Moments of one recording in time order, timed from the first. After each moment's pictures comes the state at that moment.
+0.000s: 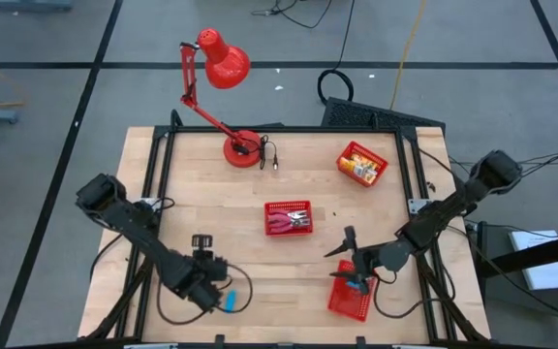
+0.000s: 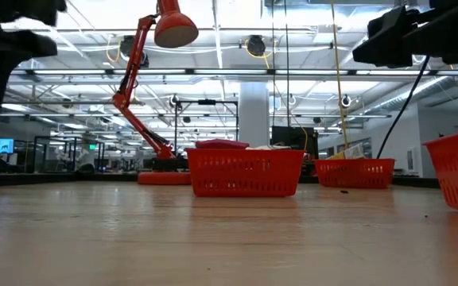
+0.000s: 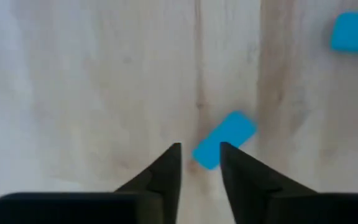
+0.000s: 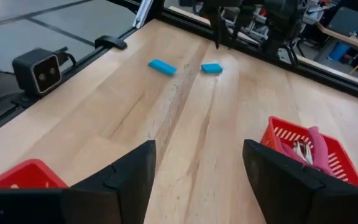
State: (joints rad) left arm -0.72 1.69 1.16 -1.15 -0.24 -0.69; right arm 0.65 1.30 0.45 0.48 0.45 -0.08
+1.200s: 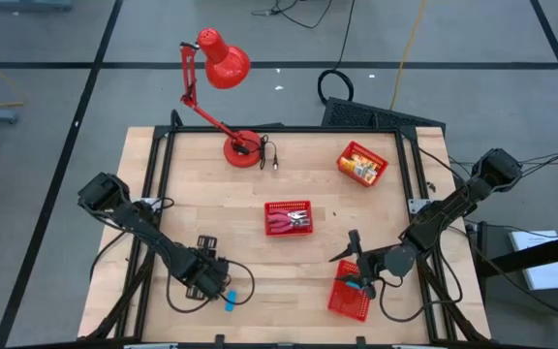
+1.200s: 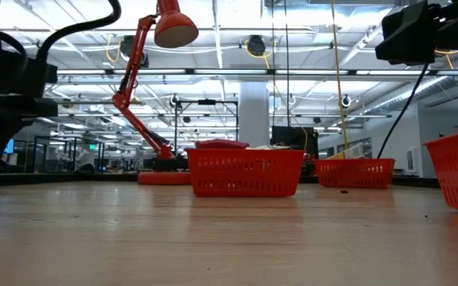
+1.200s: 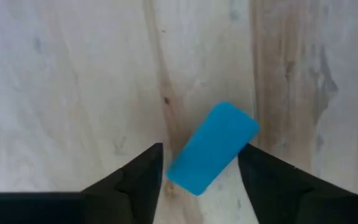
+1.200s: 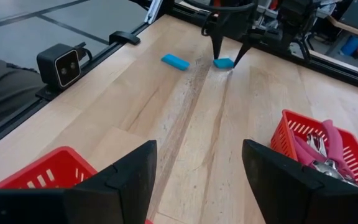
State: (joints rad) left arm -0.66 1.70 0.93 -0.85 -0.09 -0.50; right arm 0.71 1.27 0.45 0.41 0.48 -0.04
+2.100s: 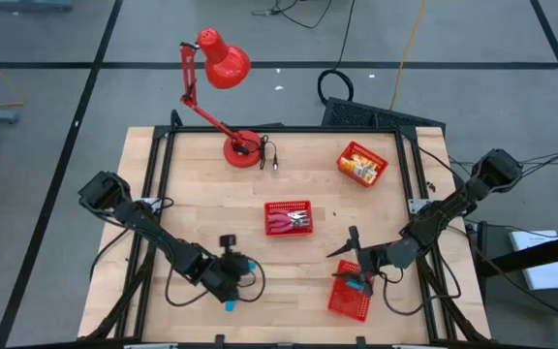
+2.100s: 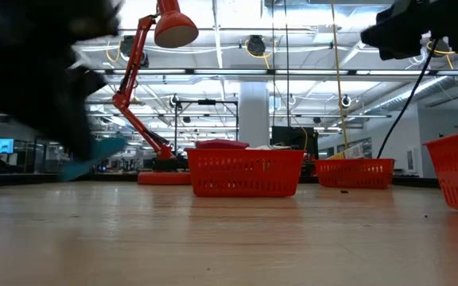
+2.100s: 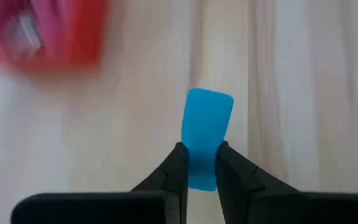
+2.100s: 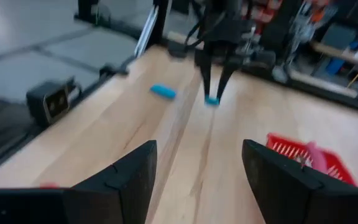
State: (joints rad) left arm -0.62 1.69 0.93 -0.38 -0.45 -0.54; right arm 0.68 1.27 0.42 0.58 0.47 -0.07
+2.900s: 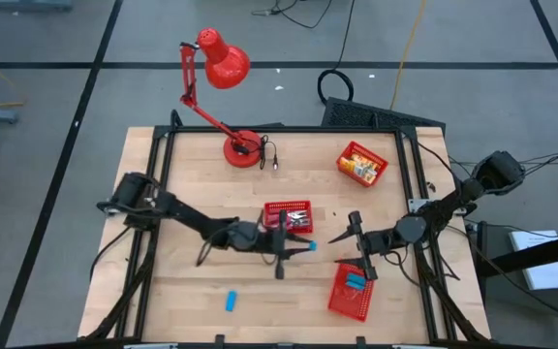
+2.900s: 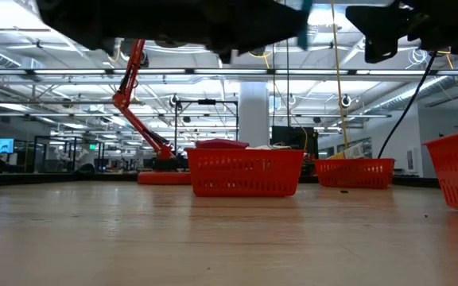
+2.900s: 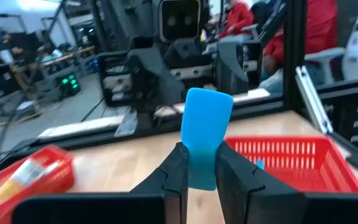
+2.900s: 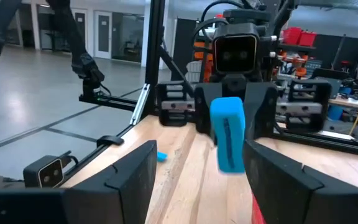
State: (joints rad) left arm -0.28 1.89 0.94 0.91 -0.22 0.18; right arm 0.52 1.27 0.23 1.14 0.28 -0.12
